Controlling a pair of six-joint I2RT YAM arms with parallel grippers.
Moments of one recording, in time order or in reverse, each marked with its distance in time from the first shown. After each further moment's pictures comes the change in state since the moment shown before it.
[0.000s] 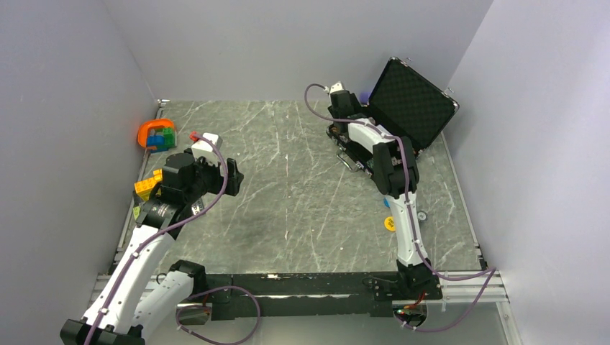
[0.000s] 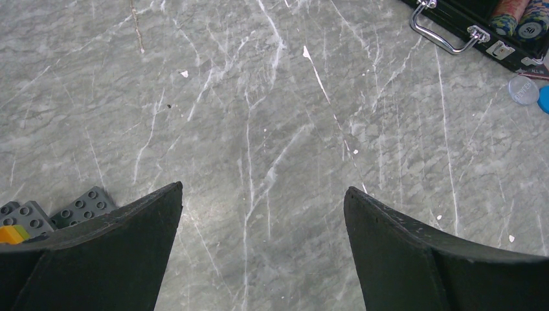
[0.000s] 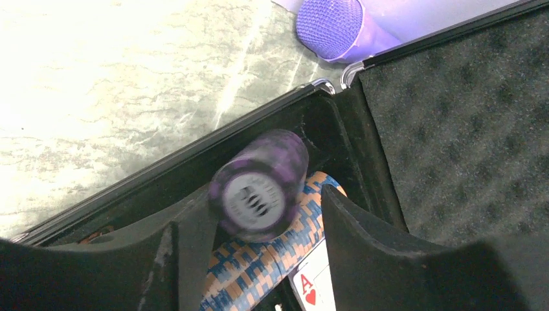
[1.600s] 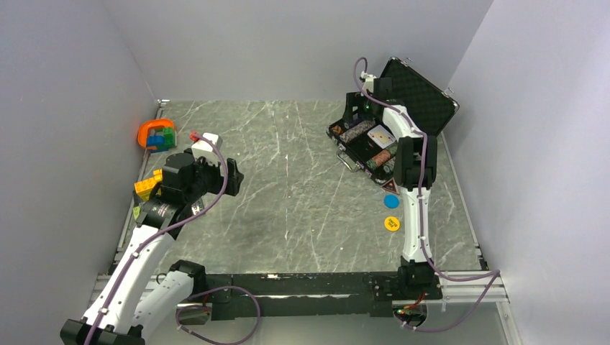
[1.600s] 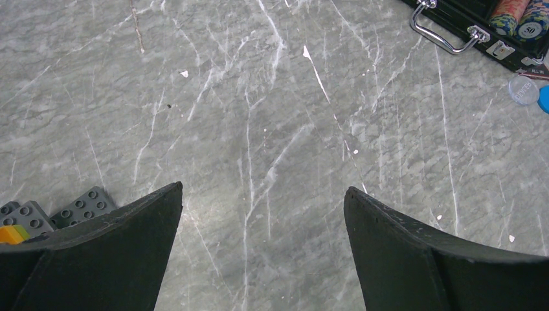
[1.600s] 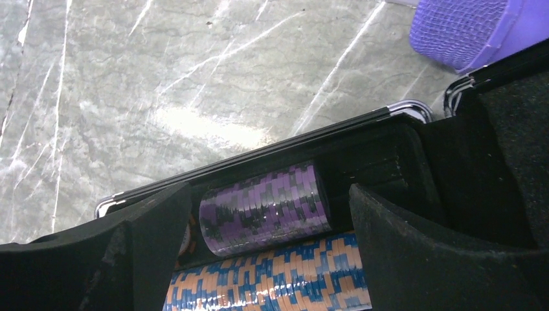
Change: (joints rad) left arm 0.000 0.000 0.000 0.000 0.000 0.000; right arm -0.262 0.071 0.232 -0.269 -0.896 0.394
